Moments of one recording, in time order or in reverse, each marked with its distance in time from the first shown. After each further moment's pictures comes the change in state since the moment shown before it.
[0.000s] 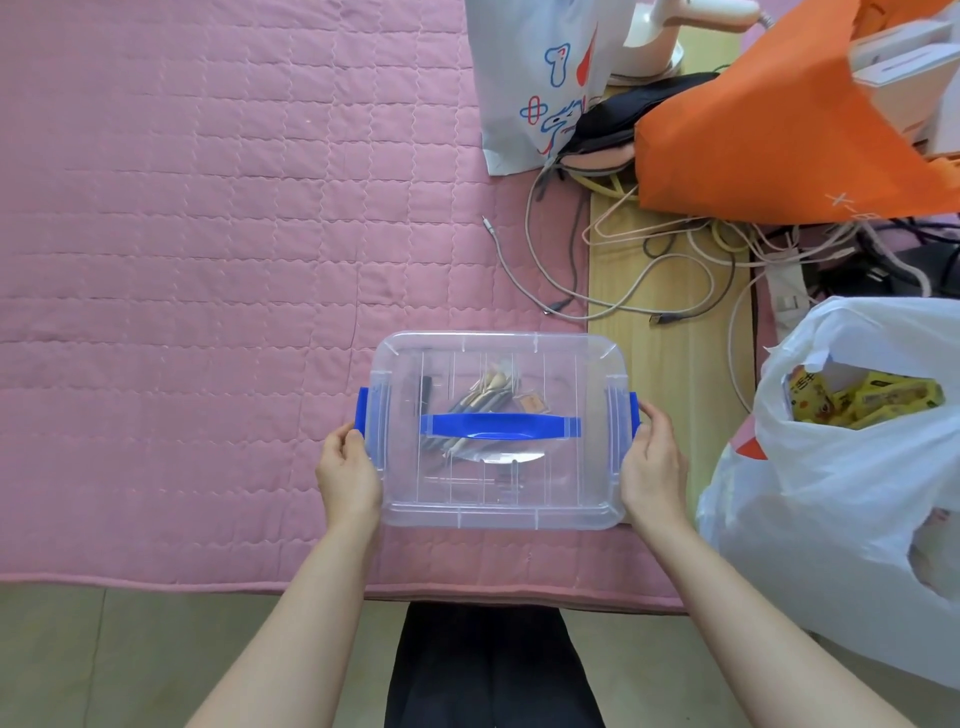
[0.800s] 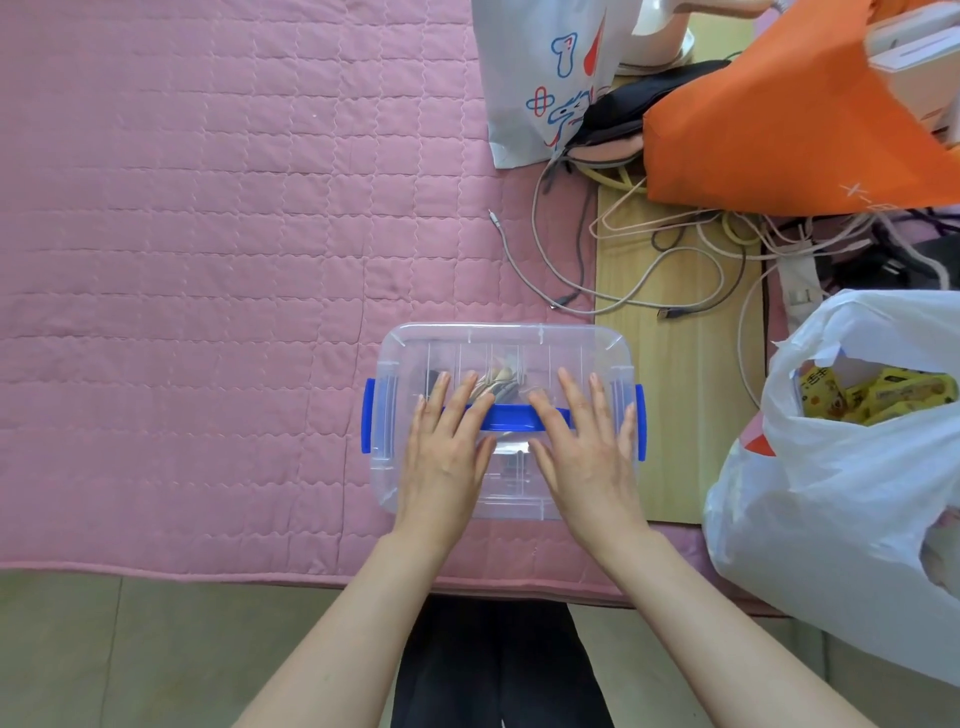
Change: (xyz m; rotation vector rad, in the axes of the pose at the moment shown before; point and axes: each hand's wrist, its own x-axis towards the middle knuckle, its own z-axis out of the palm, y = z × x) left_hand -0.055 0.015 0.037 0.809 -0.292 1.073; right_hand -0.042 -0.048 0.019 -0.784 -0.211 -0.625
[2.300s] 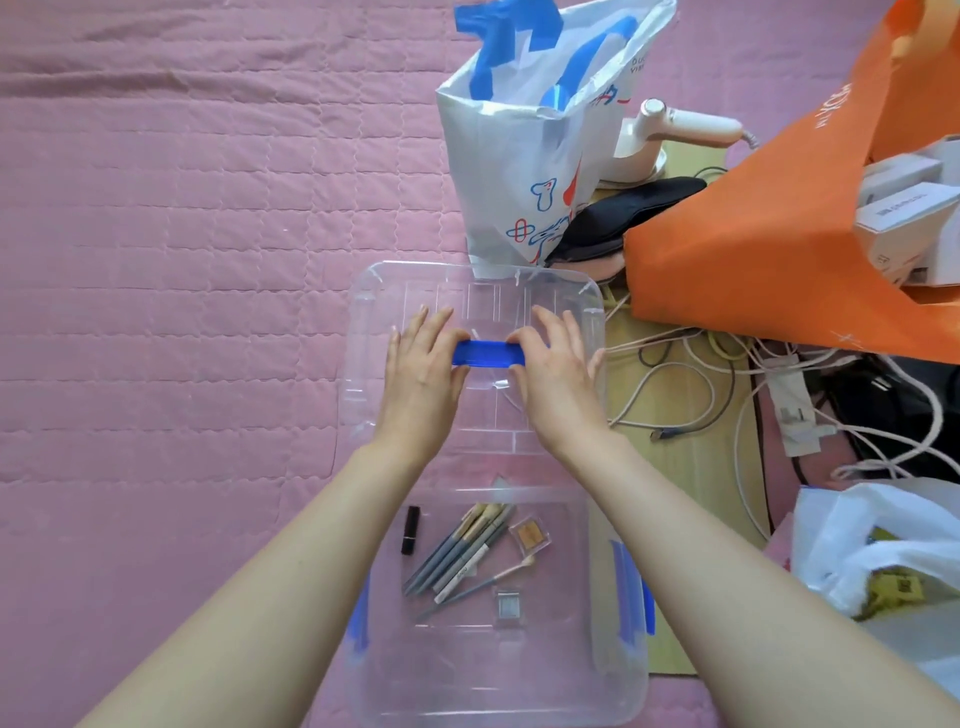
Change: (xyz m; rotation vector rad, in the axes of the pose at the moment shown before) left_hand 0.235 -0.027 -0.035 -0.051 0.045 0.044; right_hand 0.227 -0.003 -0.073 0.238 0.077 0.060
